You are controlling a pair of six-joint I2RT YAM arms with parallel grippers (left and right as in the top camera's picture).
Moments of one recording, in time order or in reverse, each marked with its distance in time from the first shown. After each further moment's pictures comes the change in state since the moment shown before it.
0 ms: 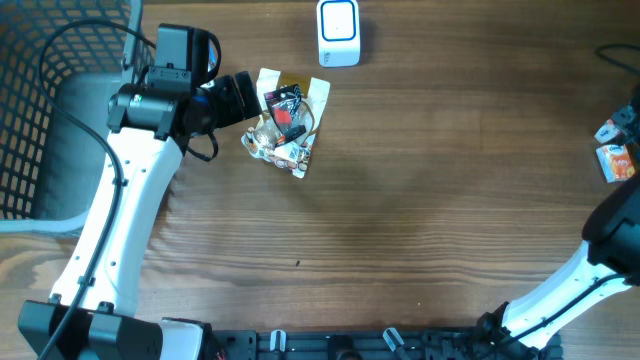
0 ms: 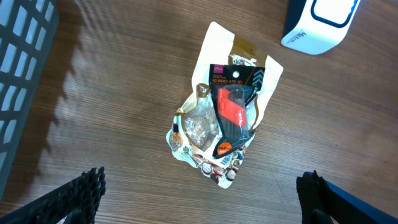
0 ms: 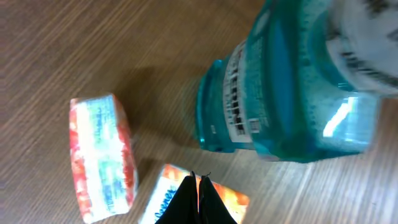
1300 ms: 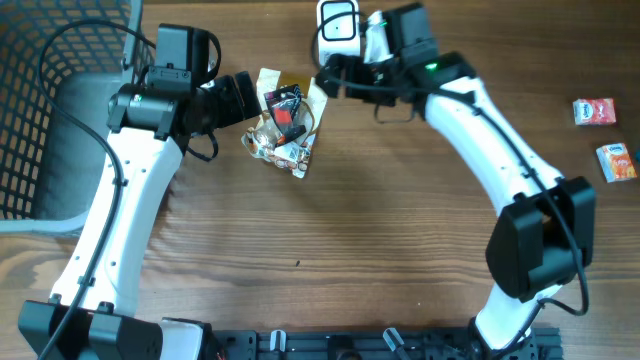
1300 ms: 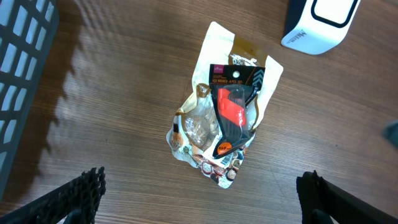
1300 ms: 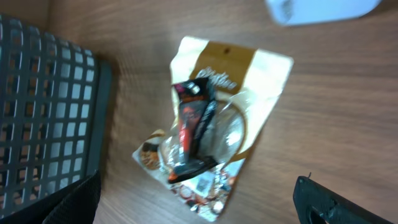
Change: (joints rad) left arm 0.000 0.000 0.000 0.000 0.000 0.000; right arm 0.978 -0.176 -0.016 0.016 -0.792 0.227
